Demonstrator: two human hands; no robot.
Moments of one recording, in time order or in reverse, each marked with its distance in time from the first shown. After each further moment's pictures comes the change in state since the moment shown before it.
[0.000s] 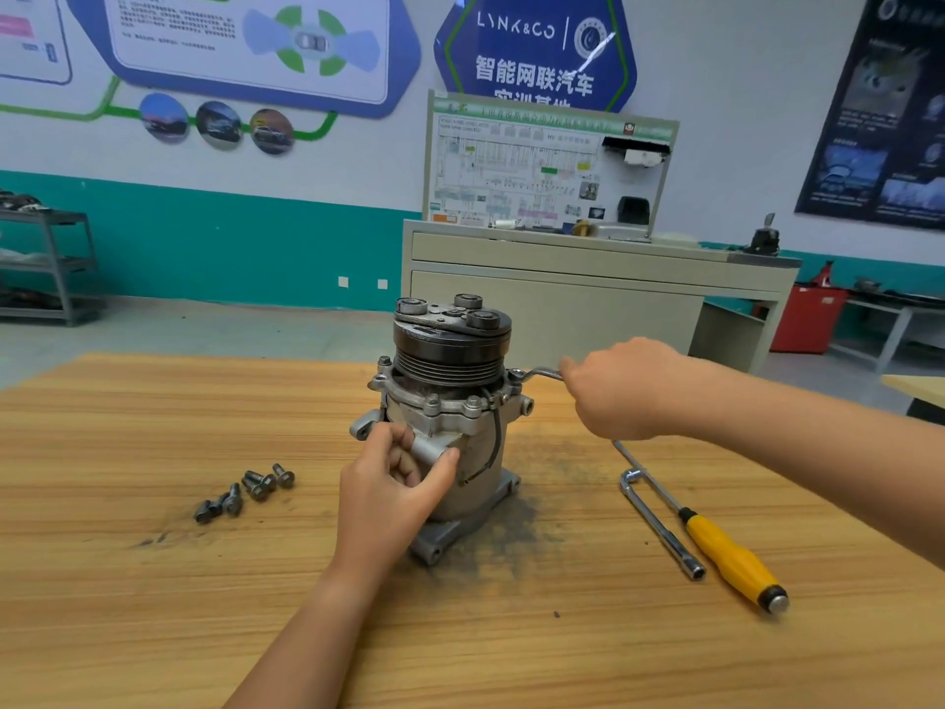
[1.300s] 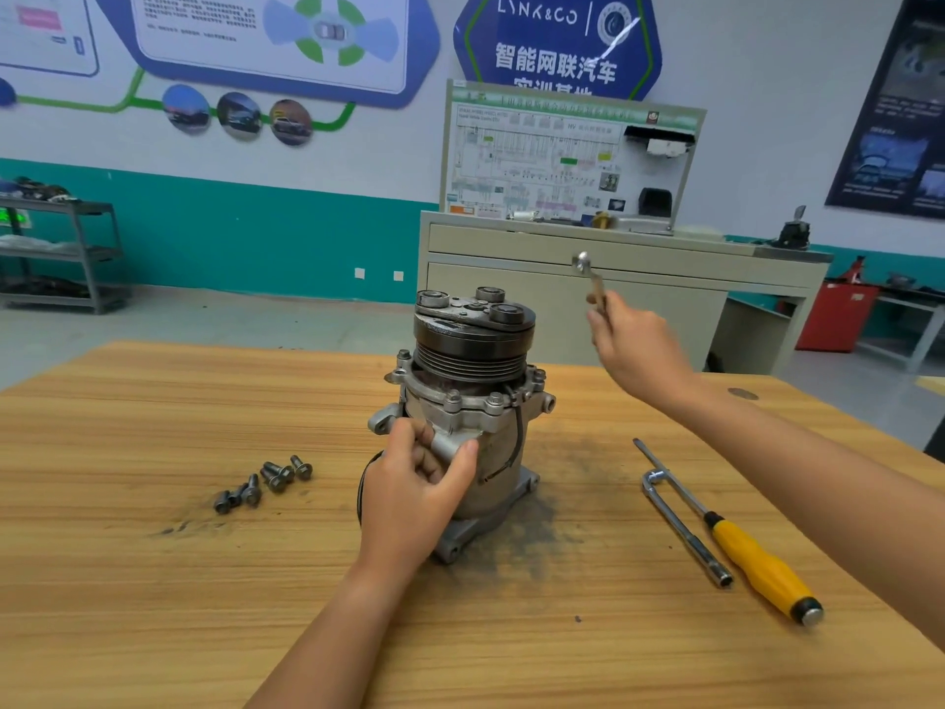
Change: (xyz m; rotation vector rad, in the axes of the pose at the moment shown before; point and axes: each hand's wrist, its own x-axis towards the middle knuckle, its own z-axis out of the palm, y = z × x) left_hand -0.002 0.001 0.005 0.056 0.018 -0.038; right_hand 0.064 0.019 0.057 0.750 0.673 0.244
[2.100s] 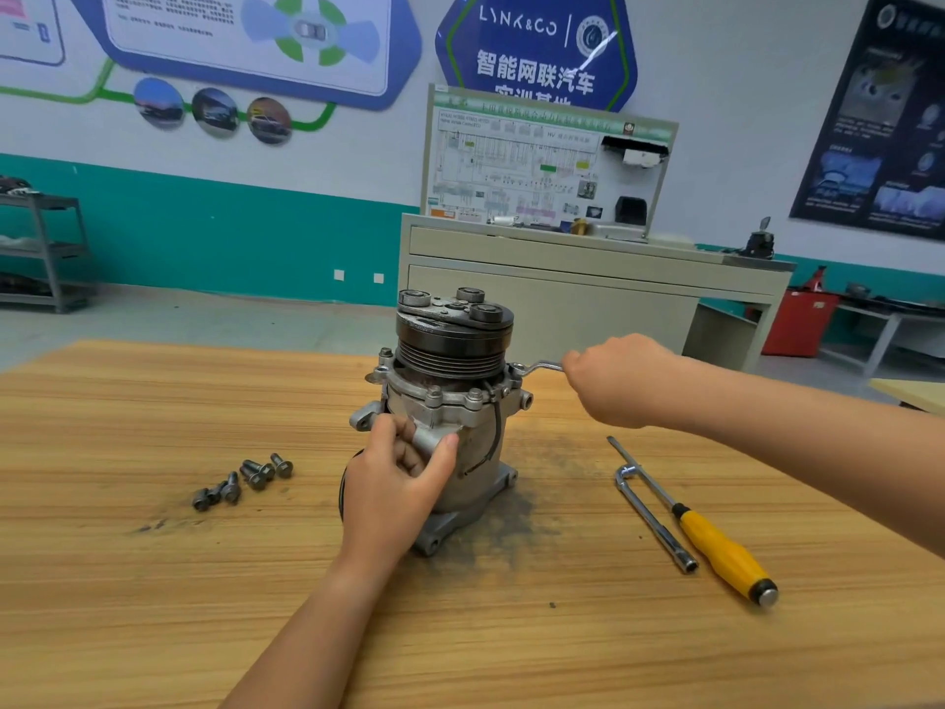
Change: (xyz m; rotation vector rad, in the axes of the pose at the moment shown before) left_hand -0.001 0.000 0.000 -0.018 0.008 -0.033; right_hand -0.025 -0.045 -0.046 -0.831 -0.636 -0.235
